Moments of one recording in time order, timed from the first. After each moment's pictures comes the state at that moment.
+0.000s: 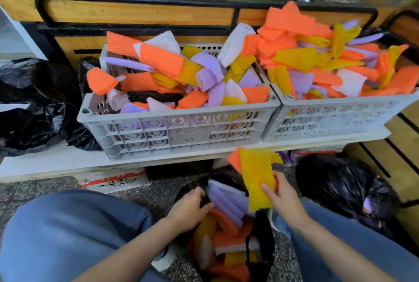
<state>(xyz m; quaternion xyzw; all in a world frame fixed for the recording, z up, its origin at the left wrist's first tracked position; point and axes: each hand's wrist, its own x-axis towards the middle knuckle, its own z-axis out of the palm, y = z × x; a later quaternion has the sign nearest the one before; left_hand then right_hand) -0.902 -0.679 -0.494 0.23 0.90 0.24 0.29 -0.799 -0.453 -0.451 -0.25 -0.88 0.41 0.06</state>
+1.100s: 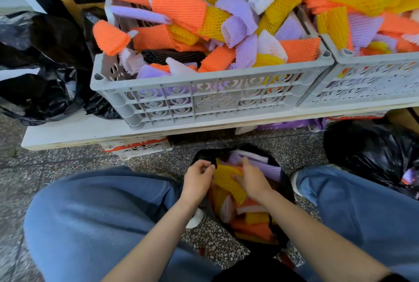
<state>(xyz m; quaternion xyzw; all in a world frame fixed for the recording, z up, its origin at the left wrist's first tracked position) -0.908 -0.711 -0.490 -0.07 0.79 0.54 0.29 -0.865 -0.553 -0.542 -0.20 -0.92 0.29 -0.19</state>
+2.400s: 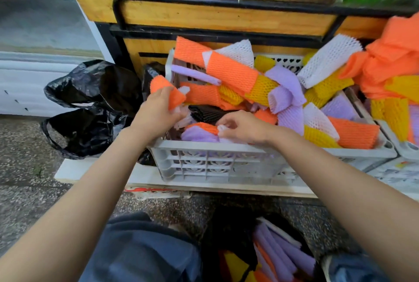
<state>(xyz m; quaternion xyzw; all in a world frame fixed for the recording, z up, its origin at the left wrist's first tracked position) -1.160 -0.805 -0.356 0.15 0.96 0.23 -0.02 -1.118 -0.582 -0.370 0.08 -0.92 0.34 -0.16</state>
